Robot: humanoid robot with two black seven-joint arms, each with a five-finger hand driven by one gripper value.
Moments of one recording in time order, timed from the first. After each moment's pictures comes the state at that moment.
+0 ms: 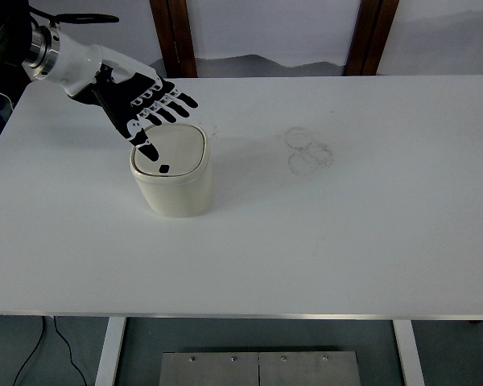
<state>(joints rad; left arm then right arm) -1.94 0.68 0.54 -1.28 0.09 -0.61 0.23 0.02 0.00 0.22 0.16 -0.38 -0.02 -0.06</state>
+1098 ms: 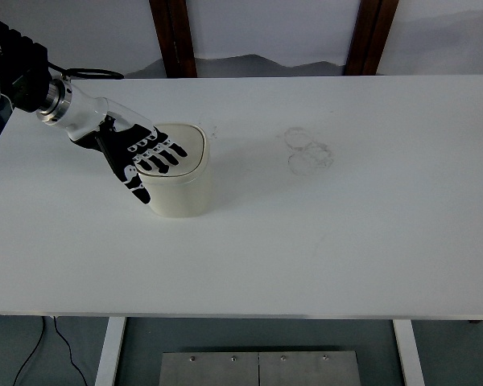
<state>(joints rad) -1.84 0.64 0.59 -1.28 0.12 -0.61 0.23 0.02 0.00 0.22 0.16 -0.38 -0.02 -0.06</state>
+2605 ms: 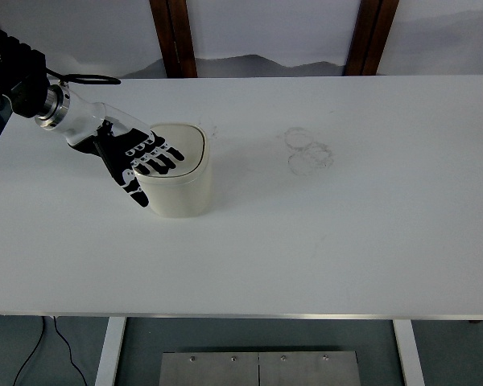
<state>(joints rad) -1.82 0.65 0.59 -1.28 0.12 -0.61 0.23 0.02 0.00 0.22 0.16 -0.38 -0.02 -0.06</state>
